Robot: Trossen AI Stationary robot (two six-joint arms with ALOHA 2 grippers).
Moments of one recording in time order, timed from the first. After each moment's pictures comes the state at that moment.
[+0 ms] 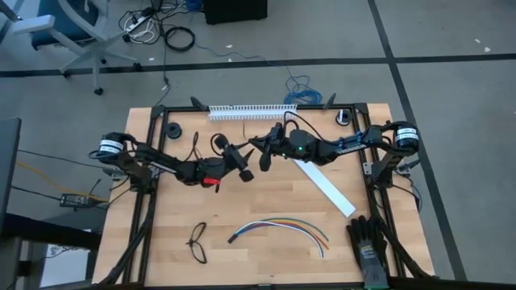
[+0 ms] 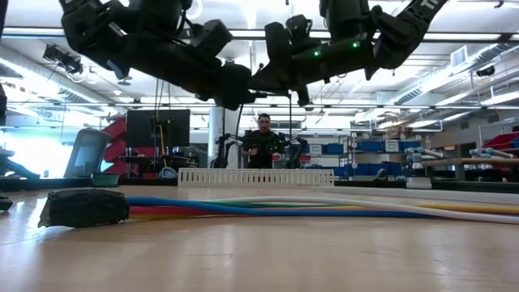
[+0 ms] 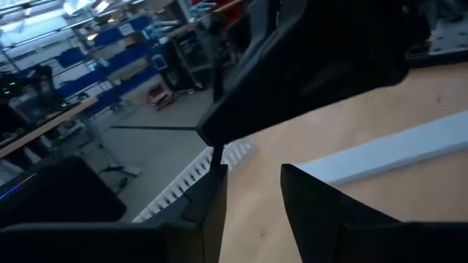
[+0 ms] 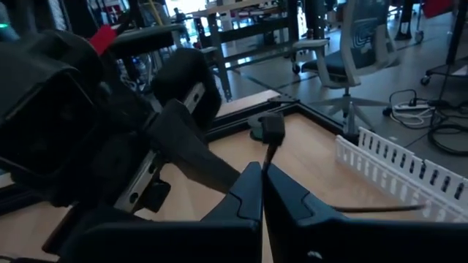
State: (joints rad) left arm -0.06 1.62 0.65 0.83 -0.81 0.26; right arm -0.12 1.70 0.87 0.77 0.20 0.21
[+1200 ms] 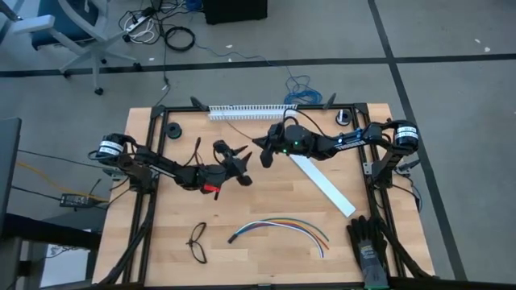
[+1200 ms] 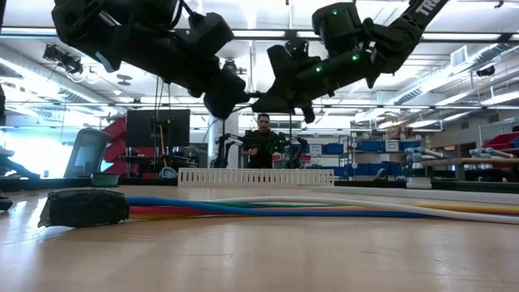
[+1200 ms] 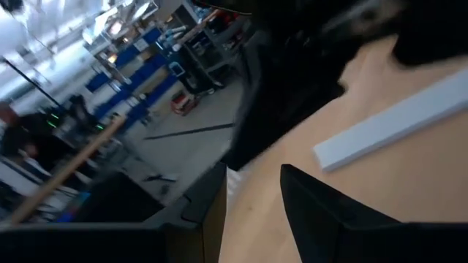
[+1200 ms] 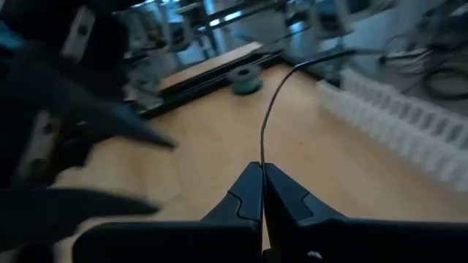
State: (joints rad) left arm -0.14 1.63 0.66 0.79 -0.94 0.46; right arm -0.20 1.70 0.87 0.61 0.11 0.30
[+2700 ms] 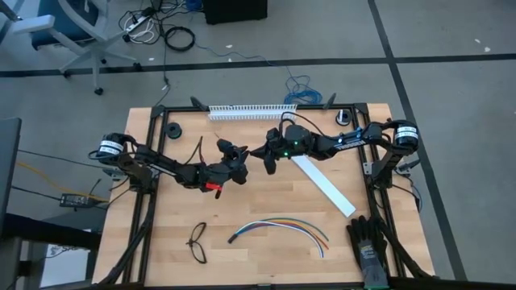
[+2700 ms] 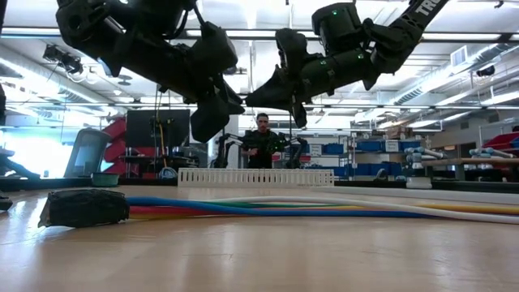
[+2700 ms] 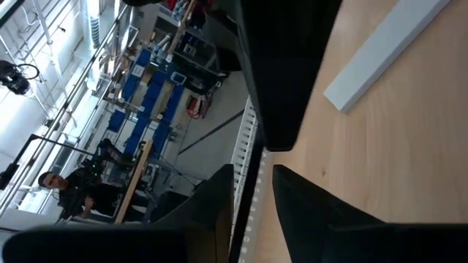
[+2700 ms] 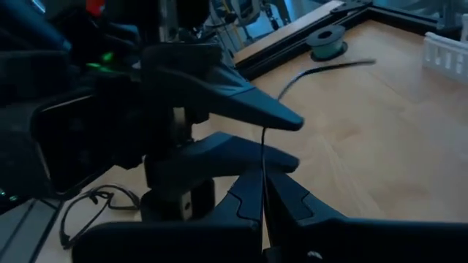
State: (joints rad) left arm -0.11 1.63 0.66 0.69 -0.92 0.78; right arm -0.20 1.70 0.87 0.61 -0.16 0.42
